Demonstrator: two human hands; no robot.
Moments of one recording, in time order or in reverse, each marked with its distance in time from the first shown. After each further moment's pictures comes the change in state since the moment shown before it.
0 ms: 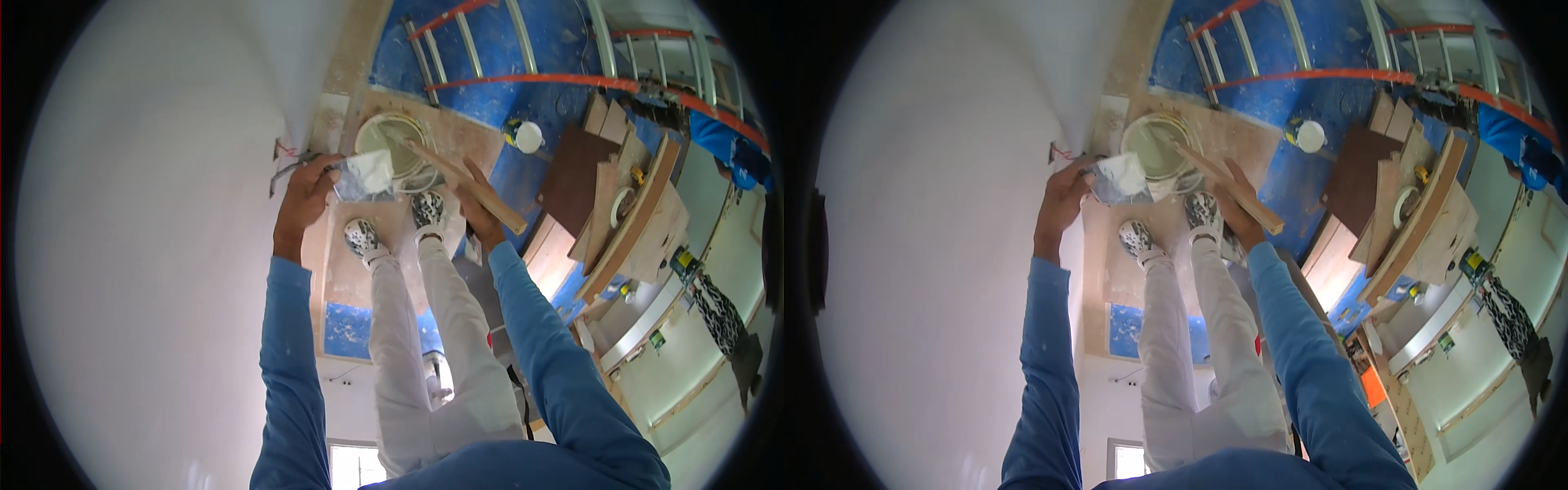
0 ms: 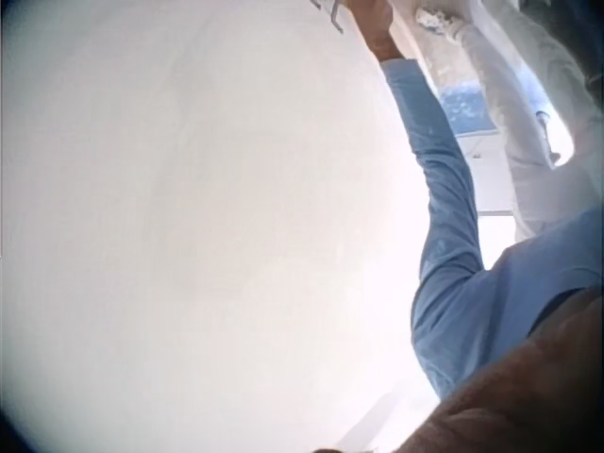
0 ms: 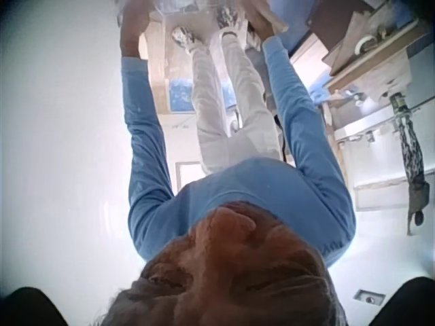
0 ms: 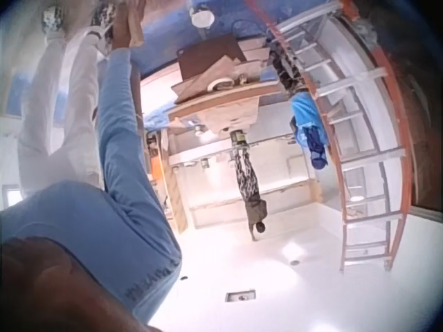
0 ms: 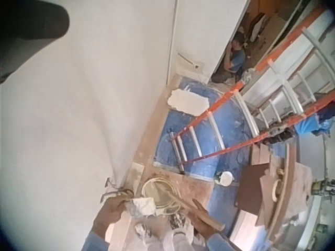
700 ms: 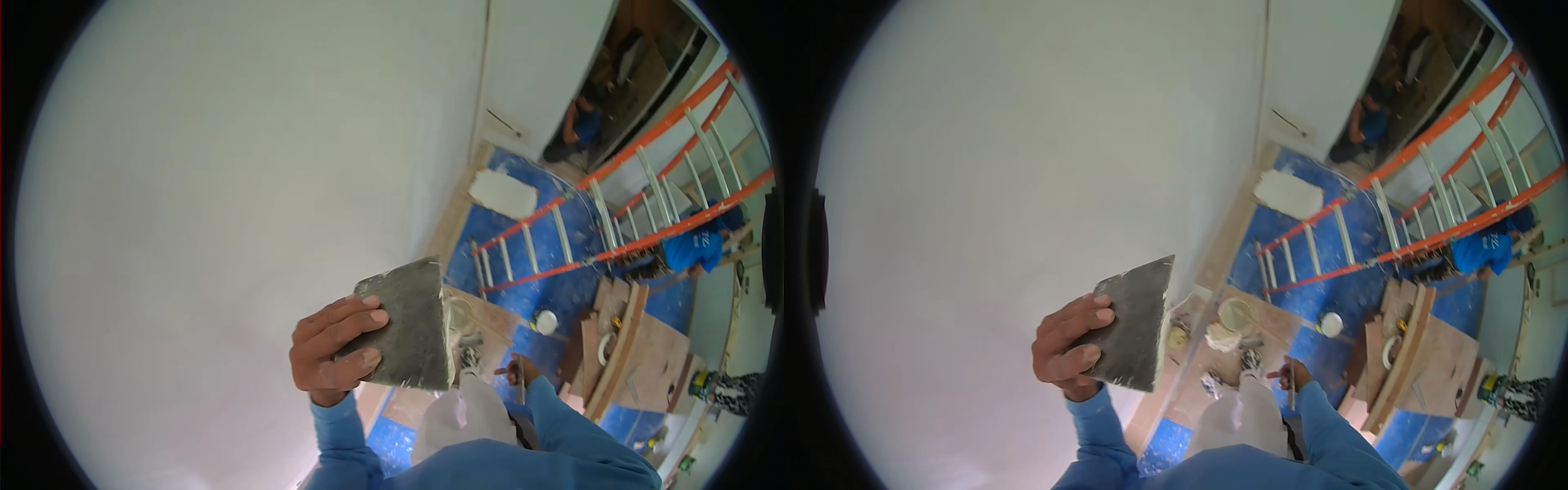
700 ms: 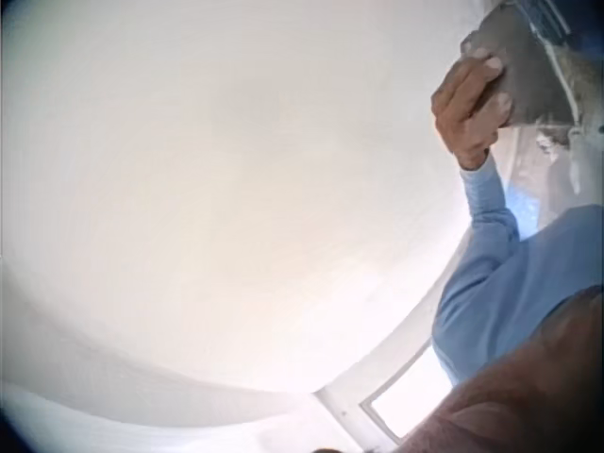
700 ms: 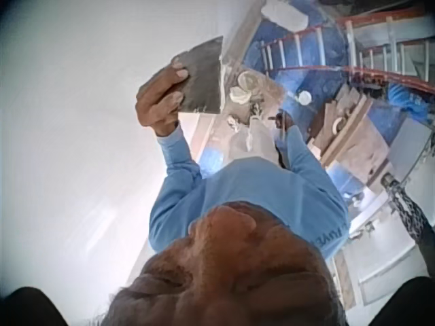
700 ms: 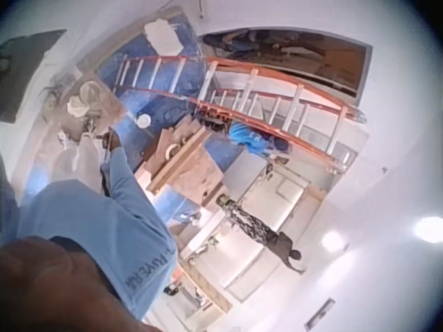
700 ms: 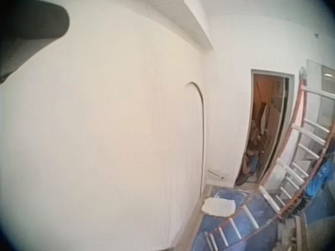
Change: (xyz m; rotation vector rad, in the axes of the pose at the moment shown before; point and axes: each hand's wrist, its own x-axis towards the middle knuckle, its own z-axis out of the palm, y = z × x) left_hand -0.365 0.531 -0.161 0.372 0.699 1.455; right_hand -0.173 -0.118 -0.119 0.591 -0.476 0.806
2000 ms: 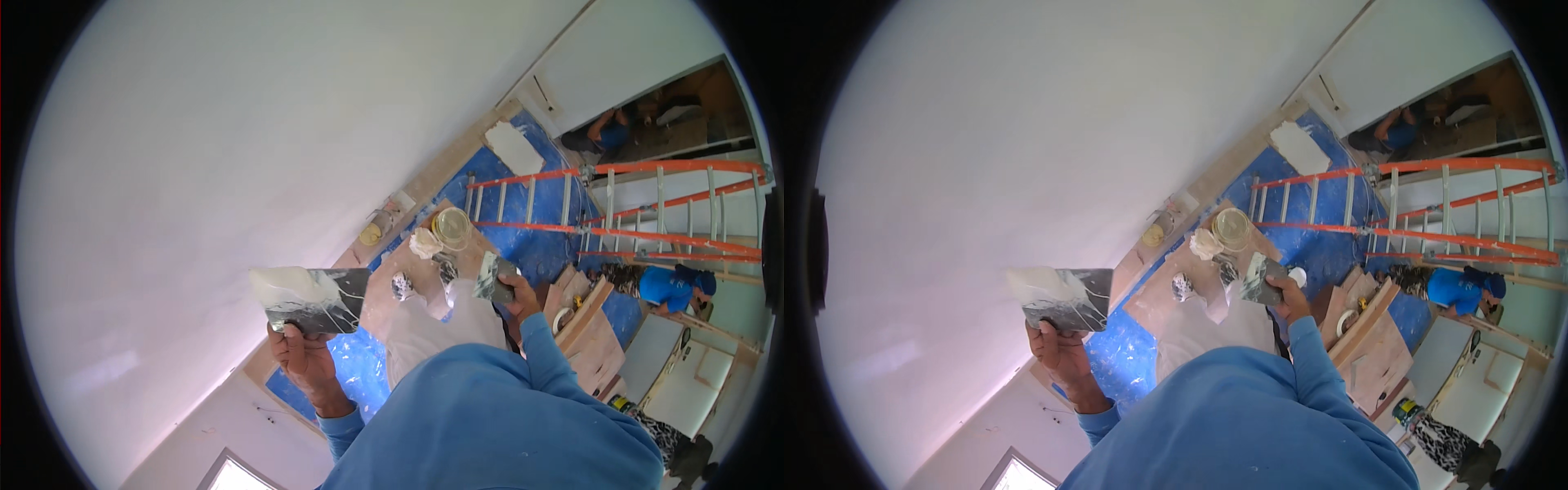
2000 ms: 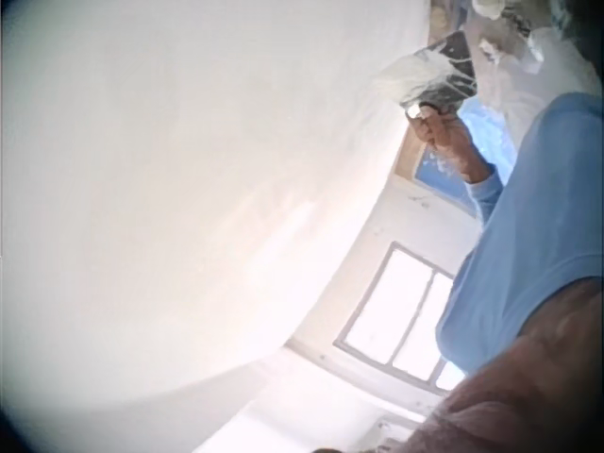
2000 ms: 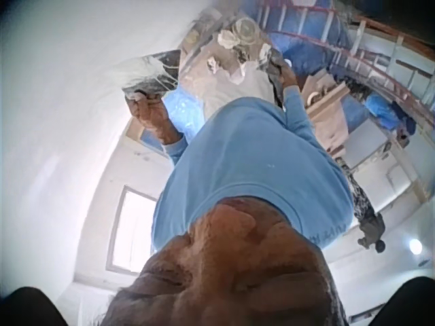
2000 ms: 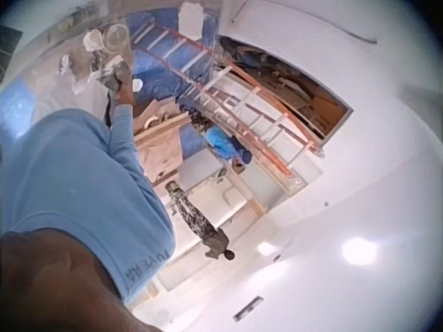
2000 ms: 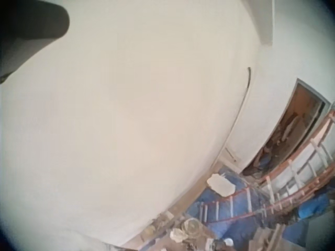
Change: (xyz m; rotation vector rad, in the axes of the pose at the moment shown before) left_hand -0.225 0.253 -0.137 -0.451 1.148 -0.976; right_hand -0.131 0.030 0.188 -0.170 -0.057 -0.367
